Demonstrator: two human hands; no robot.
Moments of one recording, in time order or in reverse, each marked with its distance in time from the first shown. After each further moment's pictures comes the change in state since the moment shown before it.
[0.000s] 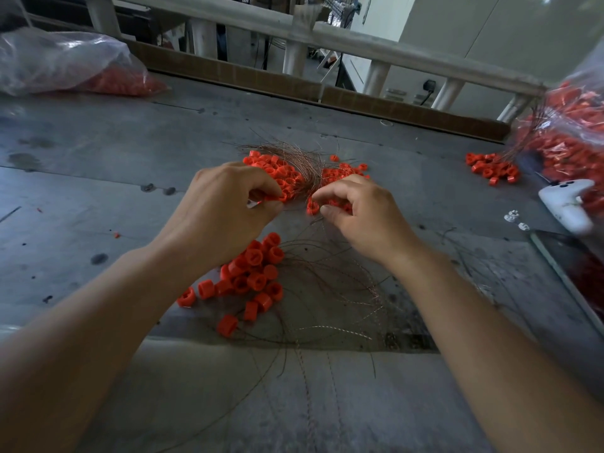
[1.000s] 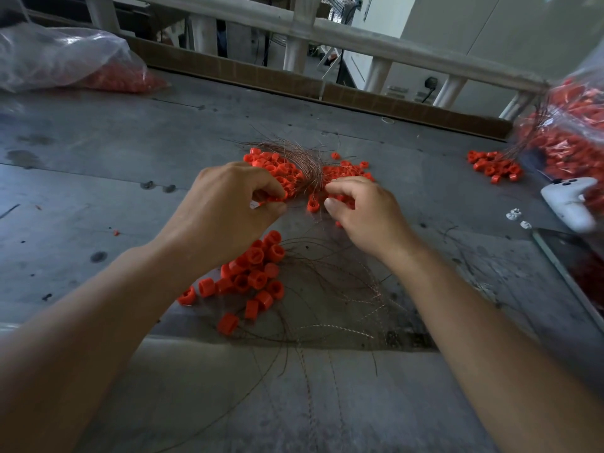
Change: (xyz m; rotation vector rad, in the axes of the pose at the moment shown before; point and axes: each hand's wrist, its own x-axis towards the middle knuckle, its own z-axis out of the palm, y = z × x) left_hand 0.000 0.000 0.005 -0.002 -0.030 0.005; right_hand 0.003 0.008 0.006 -0.008 0.032 0.116
